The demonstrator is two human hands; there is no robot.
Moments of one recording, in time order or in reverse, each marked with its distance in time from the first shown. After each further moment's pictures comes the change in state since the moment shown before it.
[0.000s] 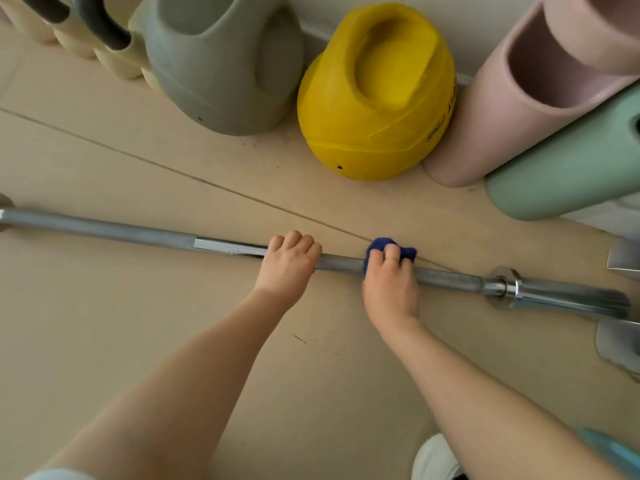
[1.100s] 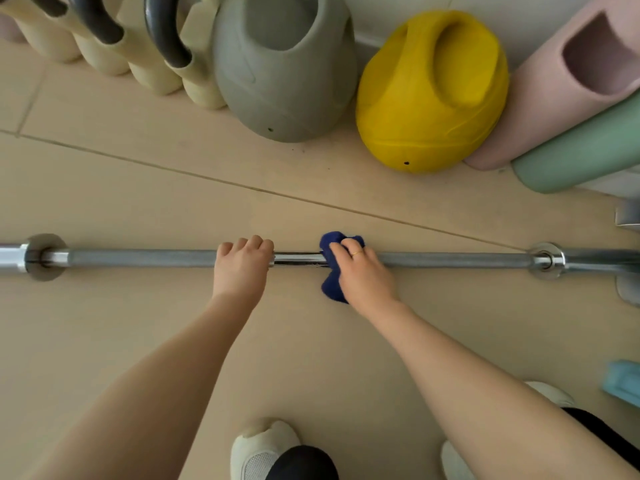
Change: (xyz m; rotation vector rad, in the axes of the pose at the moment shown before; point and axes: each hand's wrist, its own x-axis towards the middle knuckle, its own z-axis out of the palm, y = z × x) left_hand -0.071 -0.172 -0.012 -0.121 -0.130 -0.173; right_hand -0.006 -0.153 -0.009 0.131 -0.210 -0.115
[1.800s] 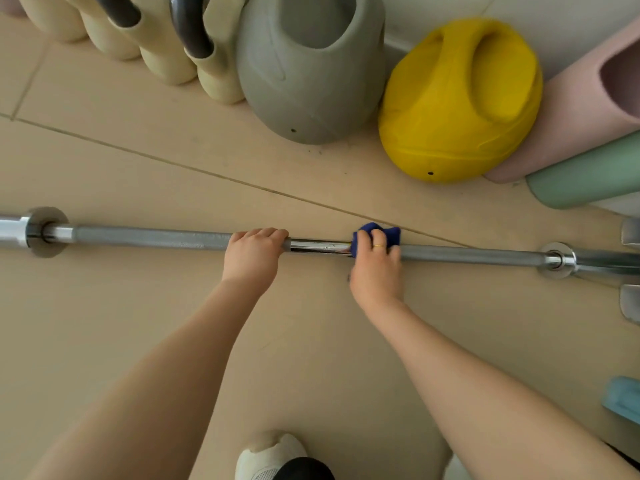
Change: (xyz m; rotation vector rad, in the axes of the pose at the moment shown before) left_hand 0.031 -0.020 0.010 -0.217 0.033 0.016; right_hand 0.026 -0.019 0.001 -0.005 0.118 0.287
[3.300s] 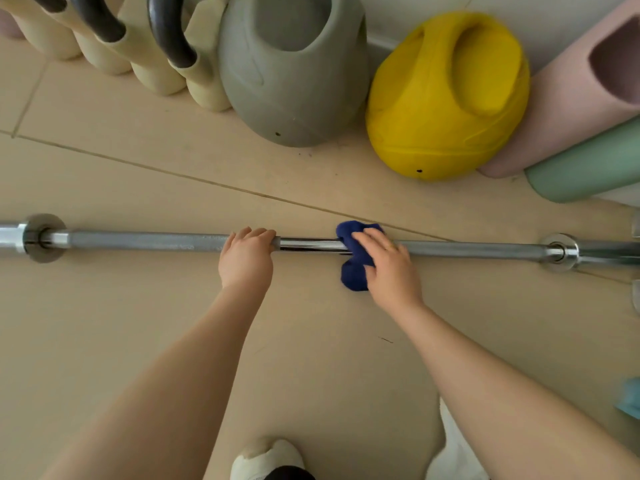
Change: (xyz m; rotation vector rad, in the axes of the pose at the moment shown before) left_hand 0.001 0.020 -0.005 -0.063 0.015 -0.226; right_hand 0.006 0.053 0.001 0.273 0.005 -0.141
